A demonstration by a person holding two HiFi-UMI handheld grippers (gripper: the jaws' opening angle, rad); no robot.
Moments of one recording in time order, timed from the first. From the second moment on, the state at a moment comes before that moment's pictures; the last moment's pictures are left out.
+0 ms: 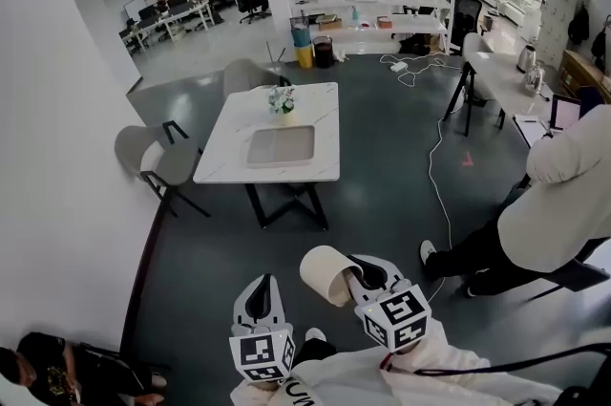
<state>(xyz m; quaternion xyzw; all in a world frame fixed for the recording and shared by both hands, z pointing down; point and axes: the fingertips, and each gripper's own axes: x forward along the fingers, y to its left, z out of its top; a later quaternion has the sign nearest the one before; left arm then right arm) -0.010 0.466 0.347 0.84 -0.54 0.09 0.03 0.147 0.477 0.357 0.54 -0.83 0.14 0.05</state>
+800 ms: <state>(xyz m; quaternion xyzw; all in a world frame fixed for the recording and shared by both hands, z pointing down) -0.032 0.266 0.370 0.85 -0.52 0.09 0.03 0.137 0.290 0.382 0.57 -0.81 0.15 0.04</state>
